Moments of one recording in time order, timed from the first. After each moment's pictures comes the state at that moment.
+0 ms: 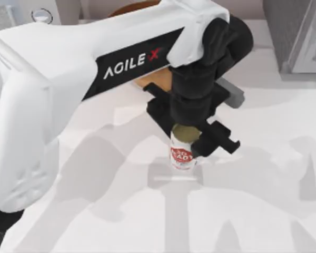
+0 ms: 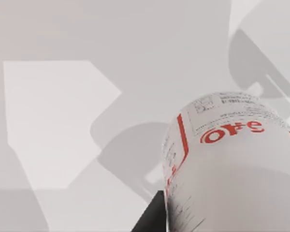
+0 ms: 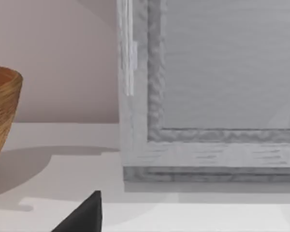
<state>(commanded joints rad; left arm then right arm) -0.80 2.27 1.99 -1.30 0.00 0.01 0.00 0.00 0.00 0.00 0.00 0.00</state>
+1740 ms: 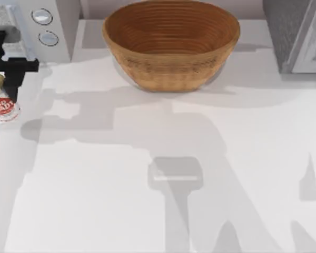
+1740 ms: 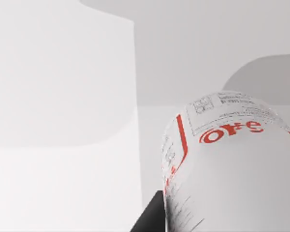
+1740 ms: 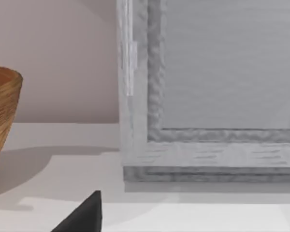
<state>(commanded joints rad) 0.01 2.14 1.81 -1.24 0.00 0.04 0.00 0.00 0.00 0.00 0.00 0.00</state>
